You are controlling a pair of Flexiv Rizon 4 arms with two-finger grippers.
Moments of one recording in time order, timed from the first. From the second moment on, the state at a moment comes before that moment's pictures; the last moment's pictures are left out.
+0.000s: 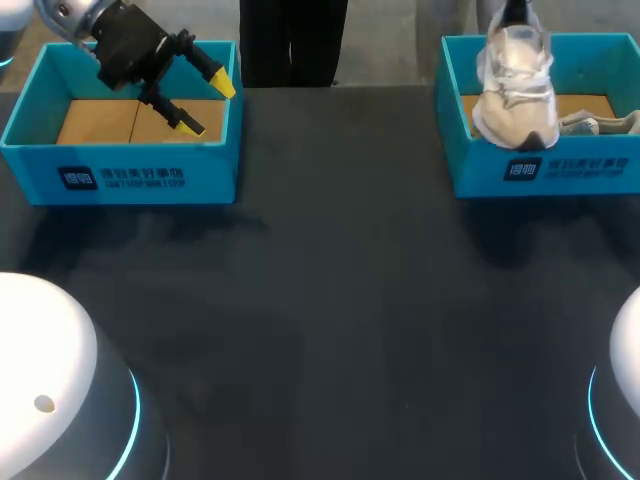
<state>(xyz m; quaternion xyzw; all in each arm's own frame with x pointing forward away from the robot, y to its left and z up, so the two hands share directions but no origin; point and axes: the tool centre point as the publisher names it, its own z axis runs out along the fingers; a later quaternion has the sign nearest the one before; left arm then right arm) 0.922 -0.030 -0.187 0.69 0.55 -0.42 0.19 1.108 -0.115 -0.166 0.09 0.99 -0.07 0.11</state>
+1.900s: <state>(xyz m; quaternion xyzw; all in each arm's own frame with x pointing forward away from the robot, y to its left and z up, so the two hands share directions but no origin) 0.922 -0.030 -0.187 0.69 0.55 -0.42 0.19 1.175 -0.311 -0.188 0.37 0.92 -0.09 0.11</state>
